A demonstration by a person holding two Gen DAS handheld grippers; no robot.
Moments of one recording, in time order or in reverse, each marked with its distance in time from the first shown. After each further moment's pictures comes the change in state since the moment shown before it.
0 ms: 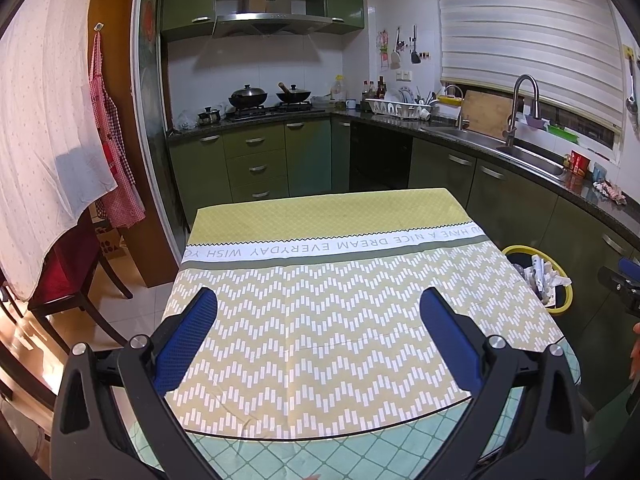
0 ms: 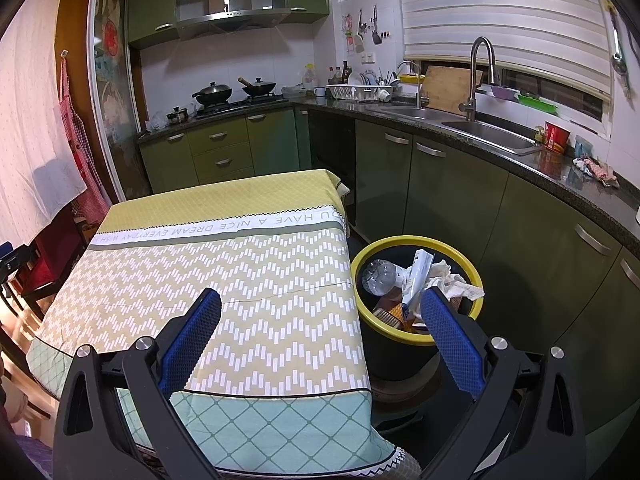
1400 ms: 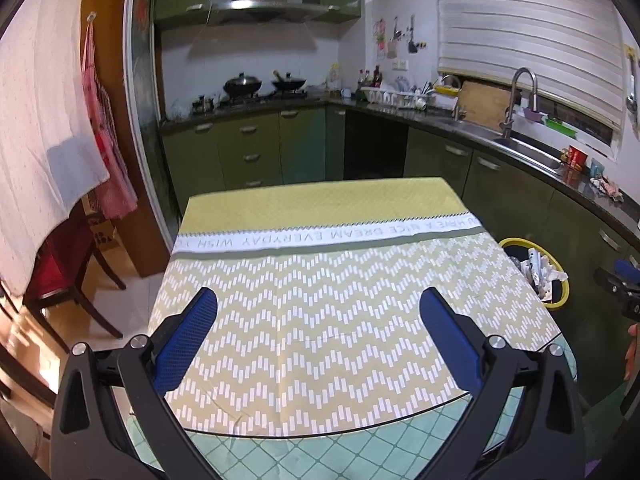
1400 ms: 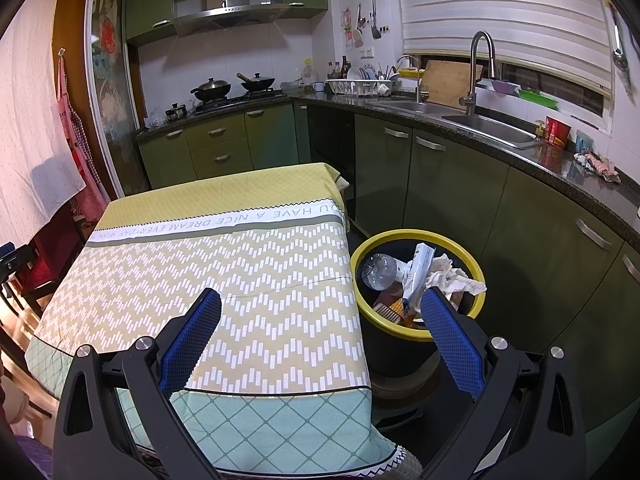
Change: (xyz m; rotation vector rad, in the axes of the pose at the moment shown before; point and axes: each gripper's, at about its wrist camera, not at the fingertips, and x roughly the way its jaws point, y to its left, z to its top) left arm 0.019 0.006 0.004 -0.007 0.062 -0.025; right arm 0.007 0.001 -0.007 0.007 0.020 -0.003
